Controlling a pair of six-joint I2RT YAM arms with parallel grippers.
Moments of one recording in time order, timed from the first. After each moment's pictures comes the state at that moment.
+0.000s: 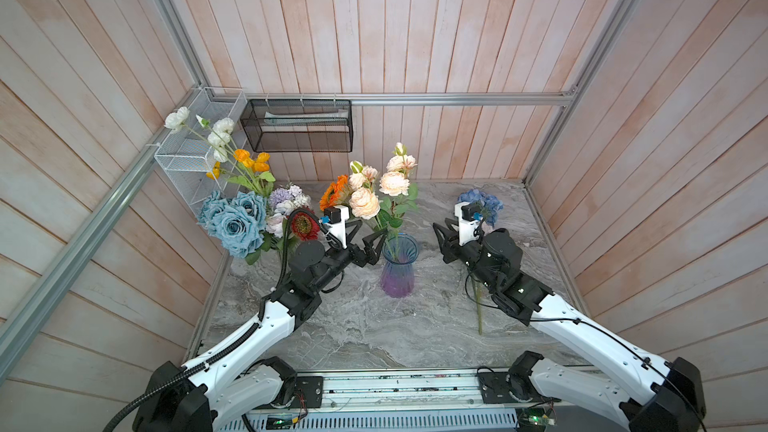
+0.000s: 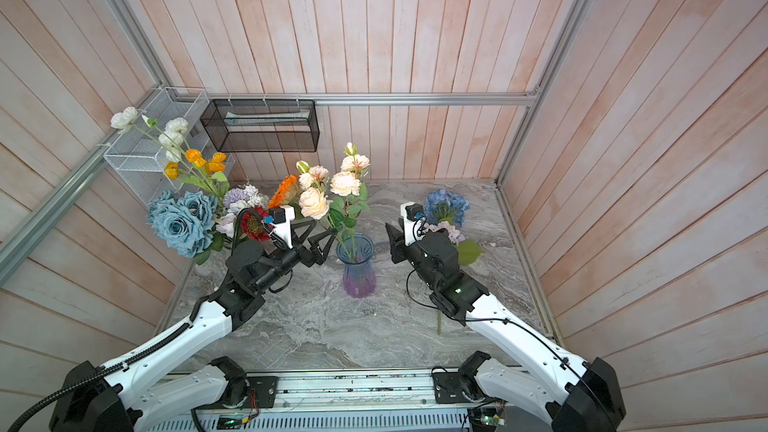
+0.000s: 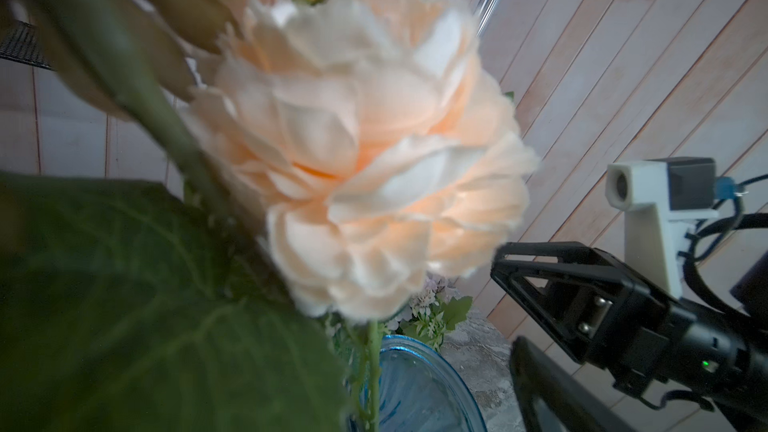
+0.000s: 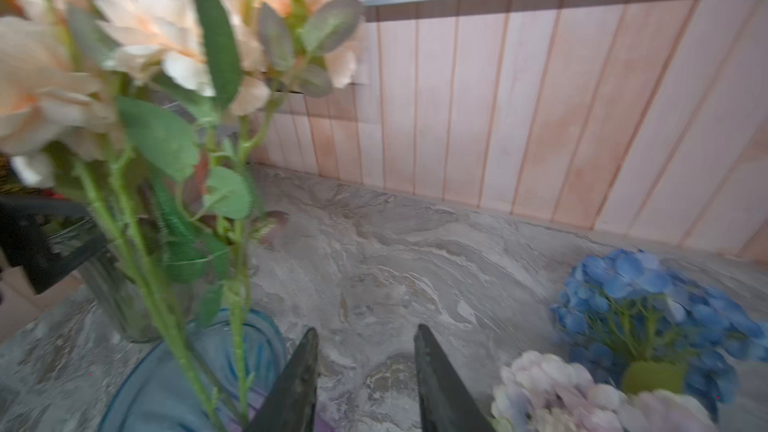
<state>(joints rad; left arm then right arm) -0.57 1.05 0.65 0.43 0.17 -0.41 0.67 1.01 0.76 0.09 0.18 0.18</state>
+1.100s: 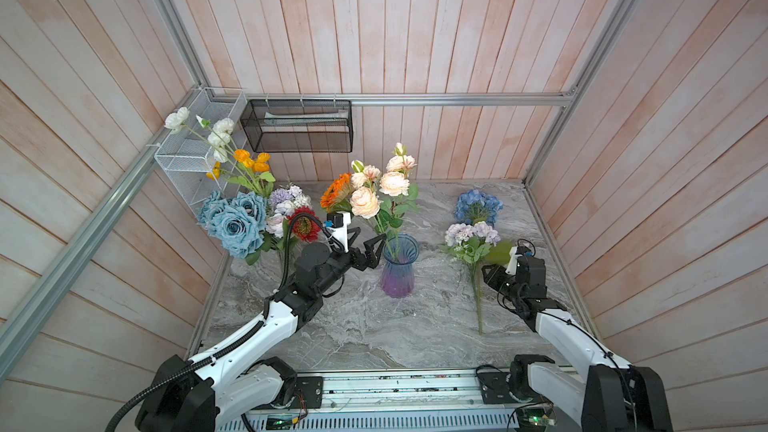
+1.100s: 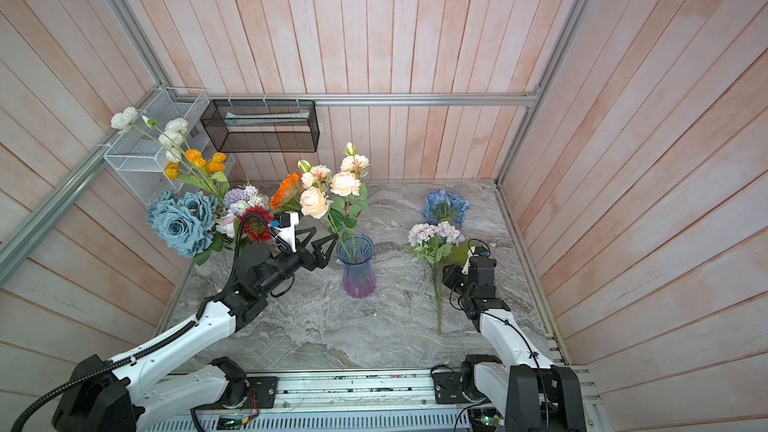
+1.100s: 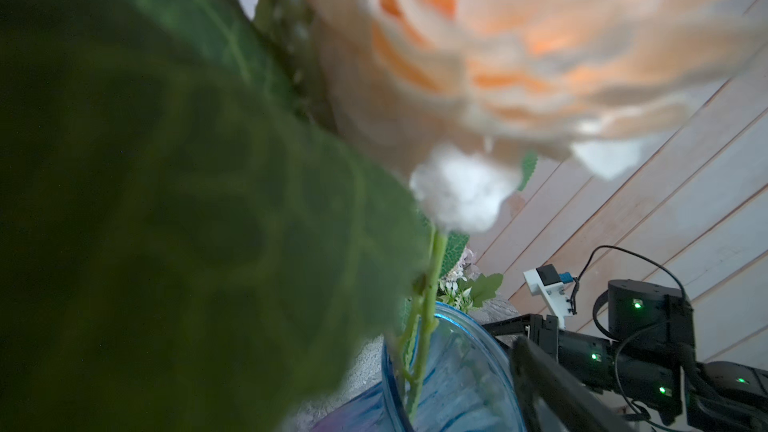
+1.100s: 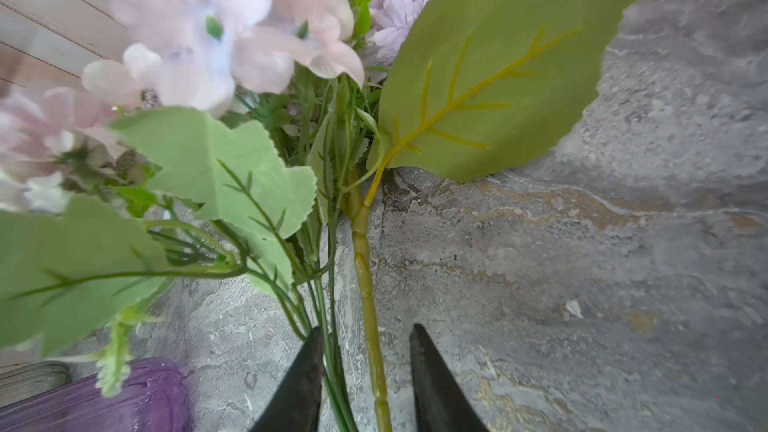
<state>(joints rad) -0.57 1.08 0.61 0.41 0.13 -0.42 0.00 1.06 0.35 0.04 -0.21 0.60</state>
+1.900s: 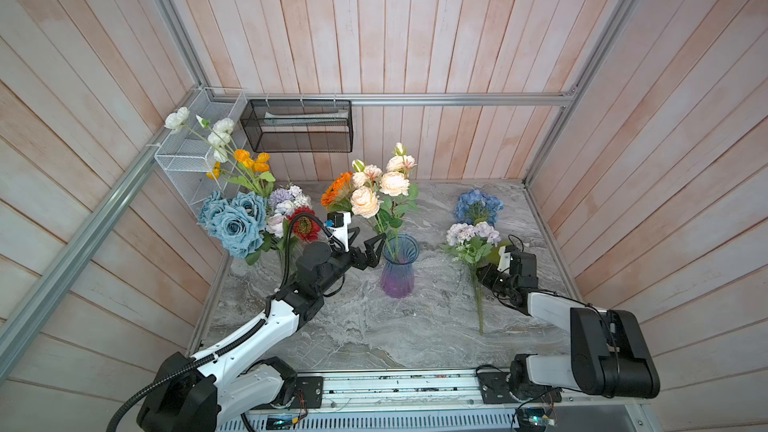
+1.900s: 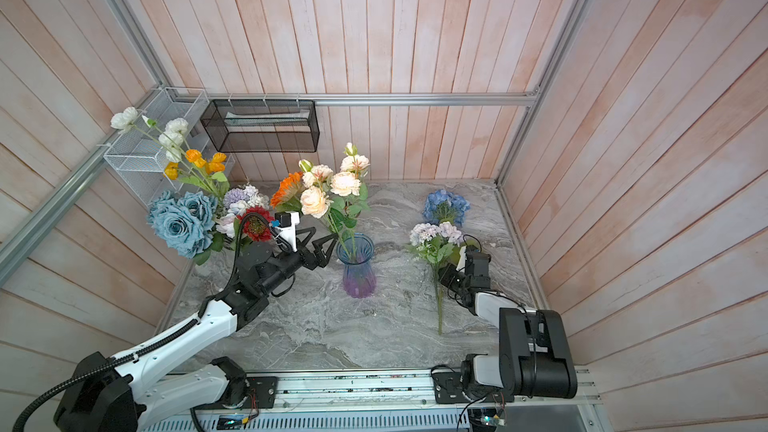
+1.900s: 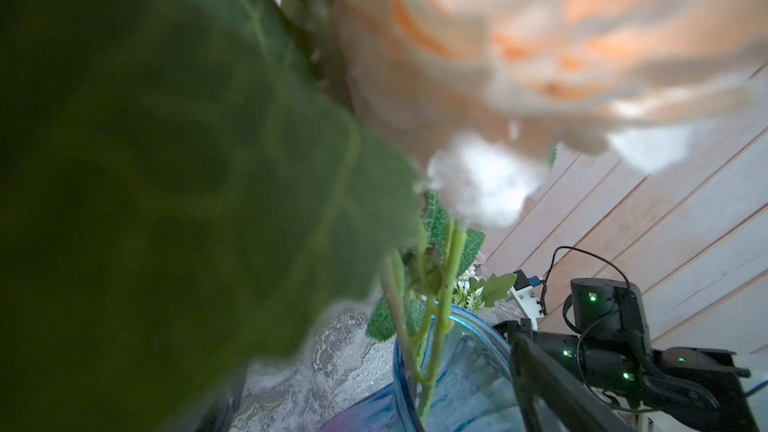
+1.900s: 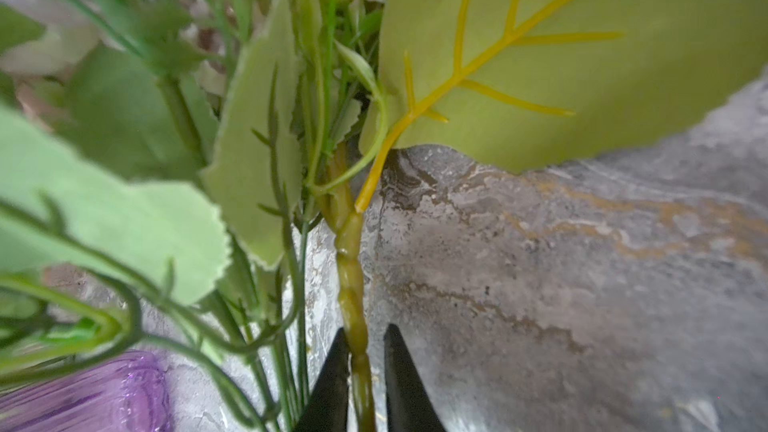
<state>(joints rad) -0.57 1.09 0.61 0.41 0.12 -0.41 -0.02 1.36 0.40 0.18 -0.34 0.57</state>
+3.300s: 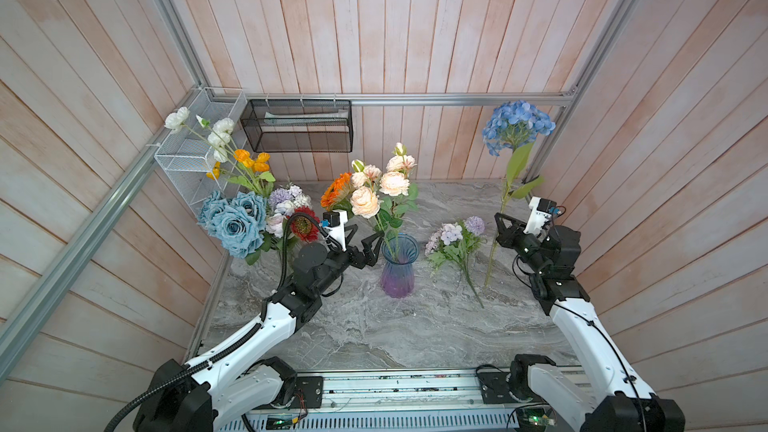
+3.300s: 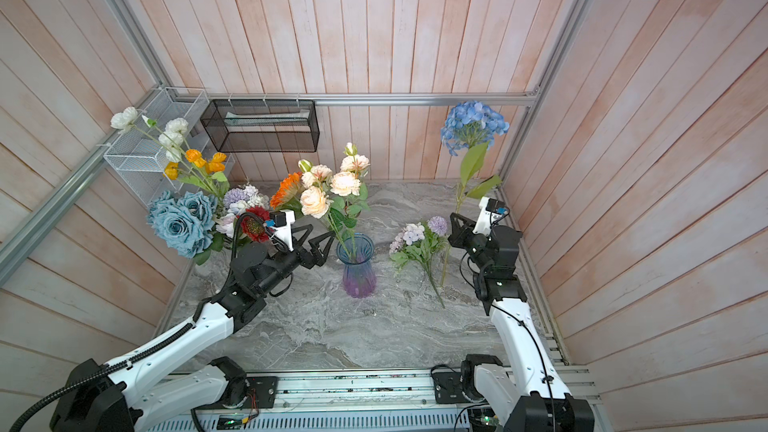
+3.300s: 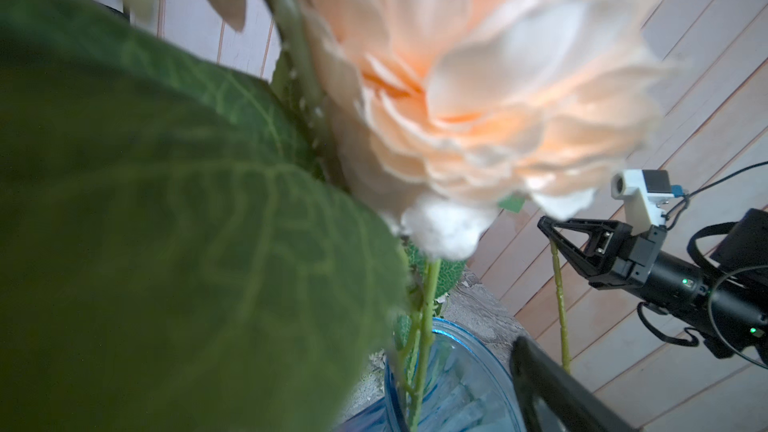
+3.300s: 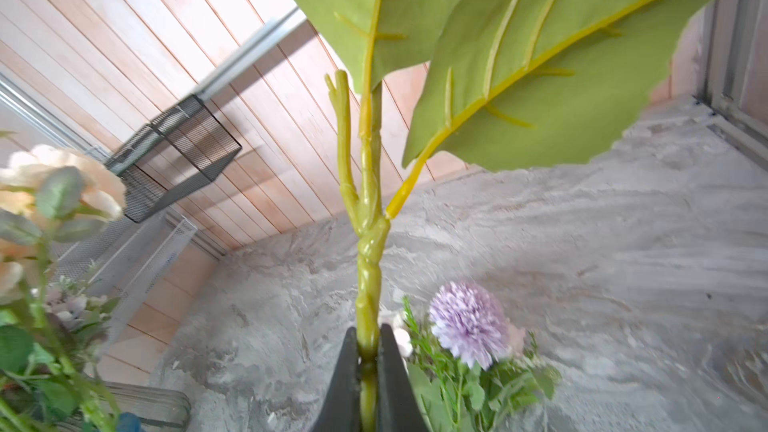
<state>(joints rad) -0.57 1.05 0.61 0.42 0.10 -0.41 -0.02 0.96 0.68 0.20 -0.39 0.53</state>
